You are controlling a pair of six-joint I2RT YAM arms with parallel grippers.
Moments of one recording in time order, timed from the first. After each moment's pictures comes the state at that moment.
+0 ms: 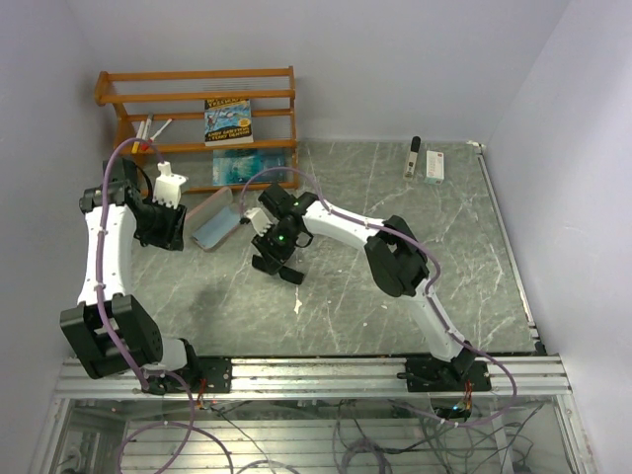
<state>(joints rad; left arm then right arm) 0.26 1.37 1.27 -1.12 0.35 0.59 0.85 2.38 1.97 -0.79 -0.48 -0.16</state>
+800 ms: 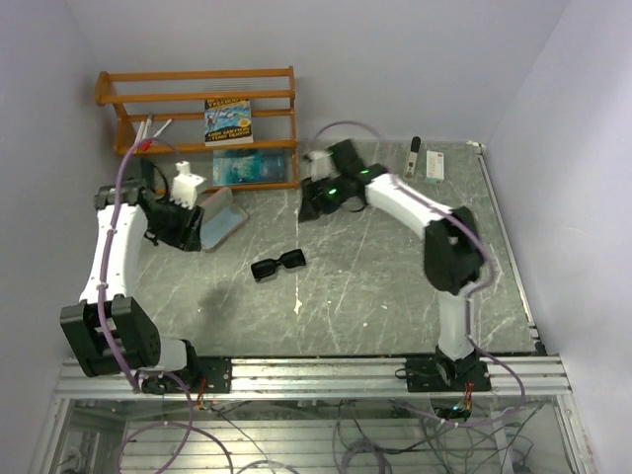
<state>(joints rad) 0.20 1.37 1.25 -1.12 0.43 0.59 0.61 2.13 1.76 -0.56 -0.50 0.05</state>
